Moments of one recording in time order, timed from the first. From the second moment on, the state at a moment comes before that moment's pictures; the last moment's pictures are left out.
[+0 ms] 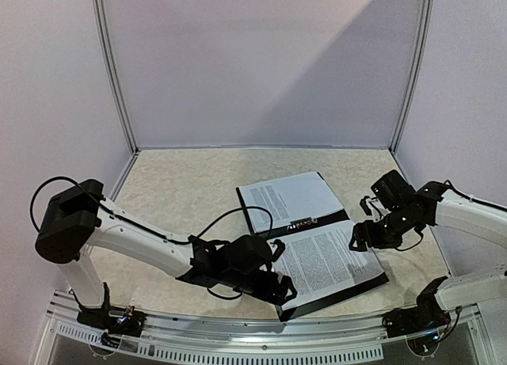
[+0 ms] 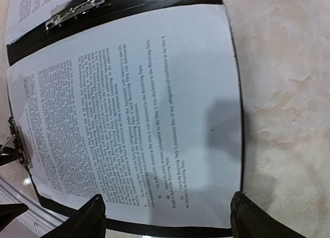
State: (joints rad) left arm -1.30 1.82 0.94 0.05 0.05 -0.84; right arm 0.55 1.17 0.76 -0.81 -0.07 0.46
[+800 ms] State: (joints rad) left arm -1.11 1.91 1.04 0.05 0.10 -0.80; right arm 0.33 1.72 1.06 -0.76 -0.18 0.30
